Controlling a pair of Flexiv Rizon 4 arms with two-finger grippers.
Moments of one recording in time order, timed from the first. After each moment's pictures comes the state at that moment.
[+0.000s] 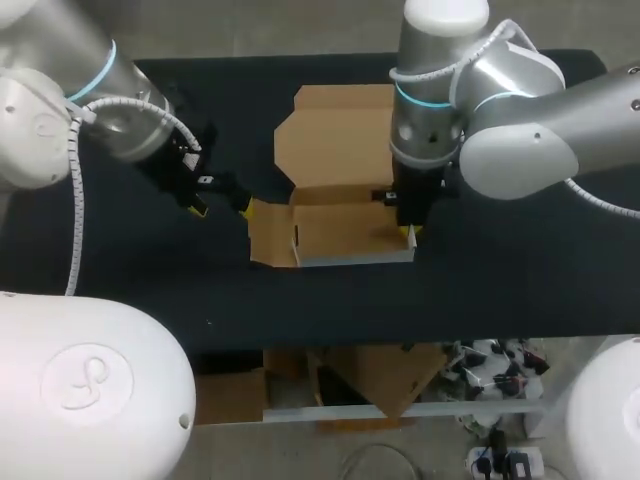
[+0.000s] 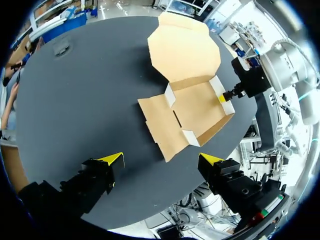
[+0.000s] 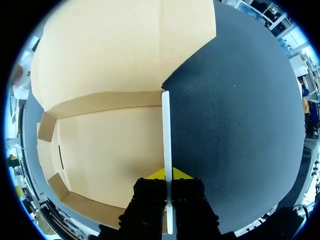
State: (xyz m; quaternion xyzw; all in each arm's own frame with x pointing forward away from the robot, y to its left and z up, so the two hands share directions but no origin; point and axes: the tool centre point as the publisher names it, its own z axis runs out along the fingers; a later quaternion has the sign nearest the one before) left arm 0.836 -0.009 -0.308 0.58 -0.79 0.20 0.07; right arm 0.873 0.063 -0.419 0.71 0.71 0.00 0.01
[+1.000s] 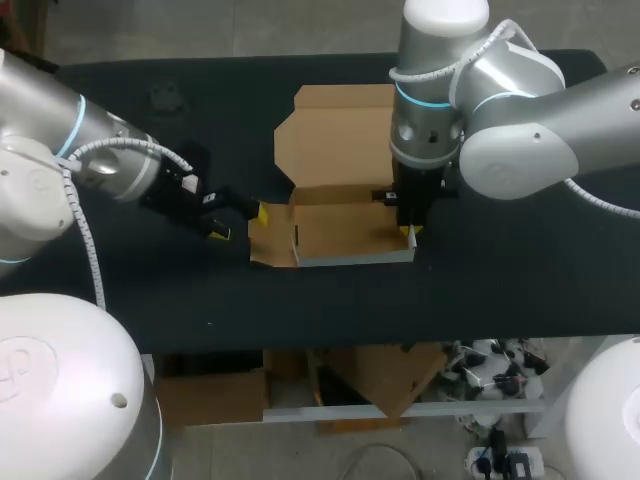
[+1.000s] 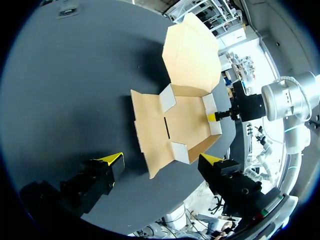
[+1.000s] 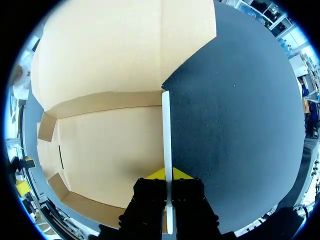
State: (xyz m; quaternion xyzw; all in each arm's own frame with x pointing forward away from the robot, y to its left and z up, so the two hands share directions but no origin) left arm 0.839 -0.037 -0.350 0.62 -0.71 0.30 0.17; right arm 0.873 0.063 -0.419 0.71 0.71 0.00 0.01
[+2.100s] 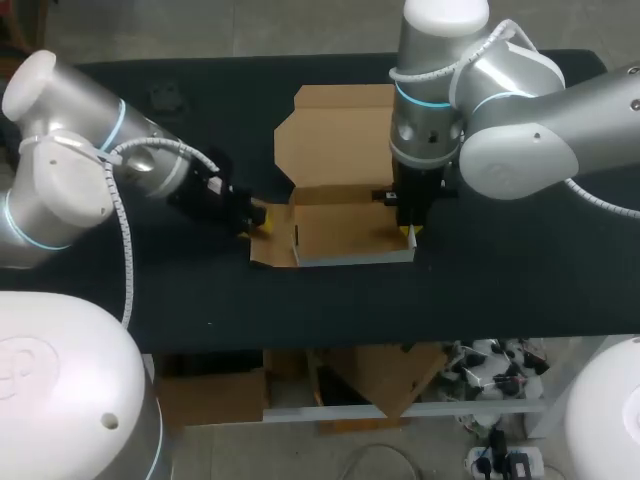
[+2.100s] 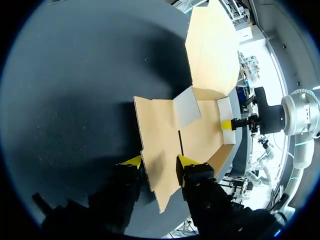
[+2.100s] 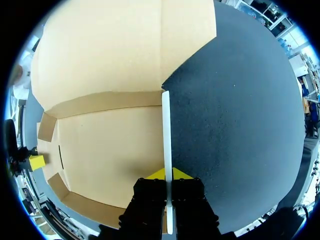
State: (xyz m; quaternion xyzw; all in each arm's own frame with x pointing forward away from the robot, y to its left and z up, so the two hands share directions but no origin) left arm 0.869 -0.058 -0.397 0.63 -0.70 0.27 0.19; right arm 0.873 0.063 -0.419 0.71 0.71 0.00 0.01
